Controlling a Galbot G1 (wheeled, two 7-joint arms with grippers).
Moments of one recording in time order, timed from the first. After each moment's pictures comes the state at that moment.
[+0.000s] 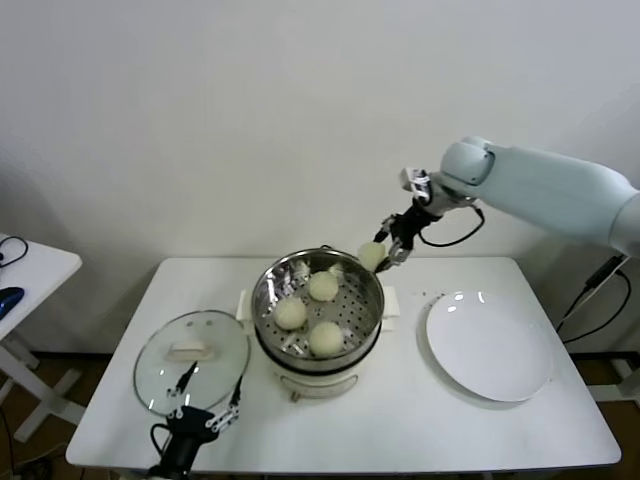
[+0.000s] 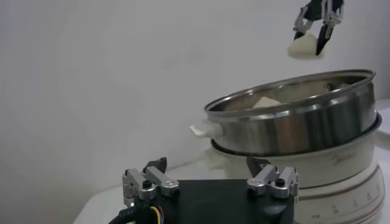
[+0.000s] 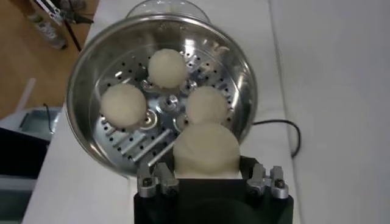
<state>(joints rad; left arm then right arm) 1.77 -1.52 -0.65 -2.04 0.14 -0.19 0.21 0.71 1.05 -1.56 1.07 0.93 -0.22 -1.06</state>
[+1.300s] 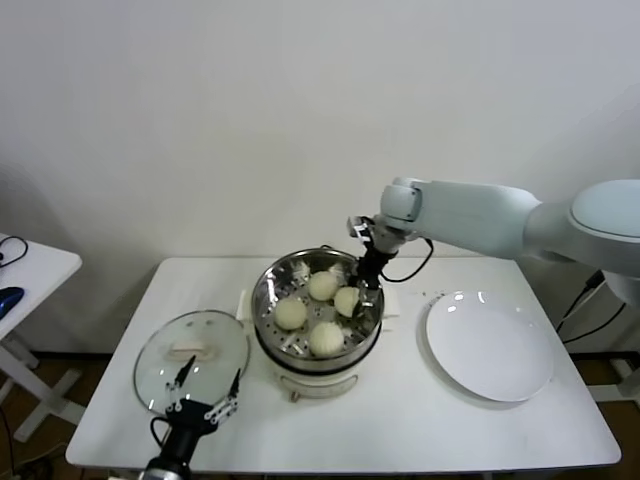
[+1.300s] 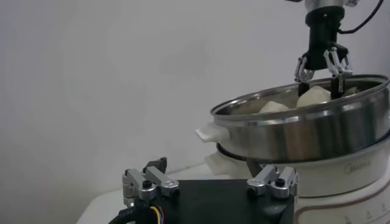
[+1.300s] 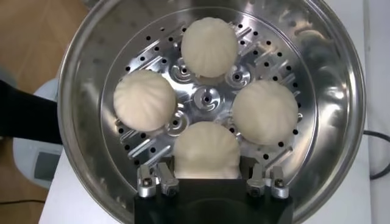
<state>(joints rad) 1.73 -1.52 -0.66 -2.02 0.12 -0.18 0.21 0.63 1.24 -1.68 1.01 0.90 -0.24 -1.06</state>
